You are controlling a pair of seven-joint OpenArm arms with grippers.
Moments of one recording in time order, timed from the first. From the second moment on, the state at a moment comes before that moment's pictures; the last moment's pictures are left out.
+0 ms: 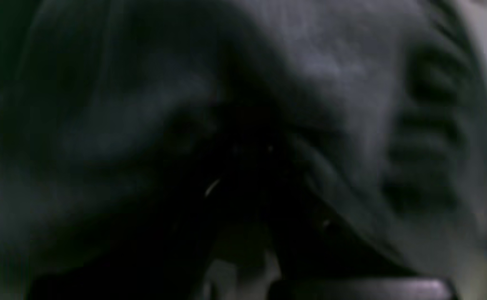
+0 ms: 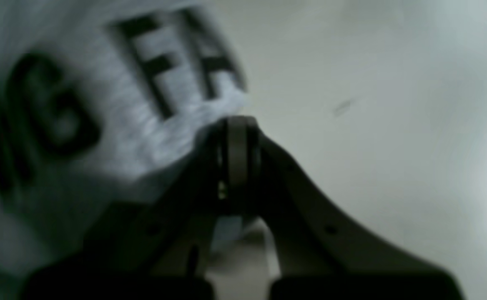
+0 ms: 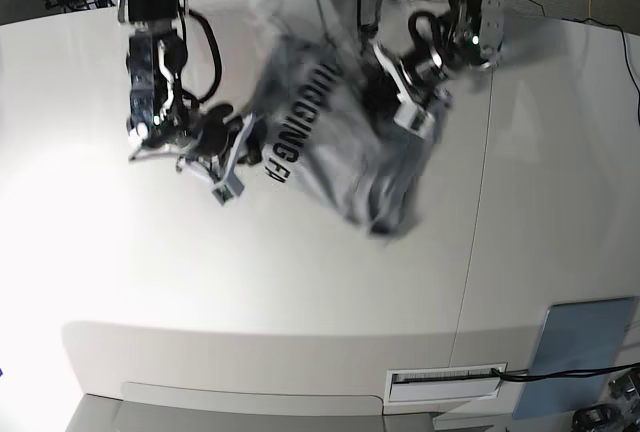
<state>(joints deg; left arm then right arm) 15.5 -6.5 2.4 87.9 -15.1 -26.6 27.7 -1.3 9.3 0.2 86.2 20.3 36.9 -52.6</state>
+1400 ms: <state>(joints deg) 49.4 -7.4 -10.6 116.6 -8.4 -31.2 28.1 -34.6 7.4 63.7 113.5 55.7 39.4 -67.3</state>
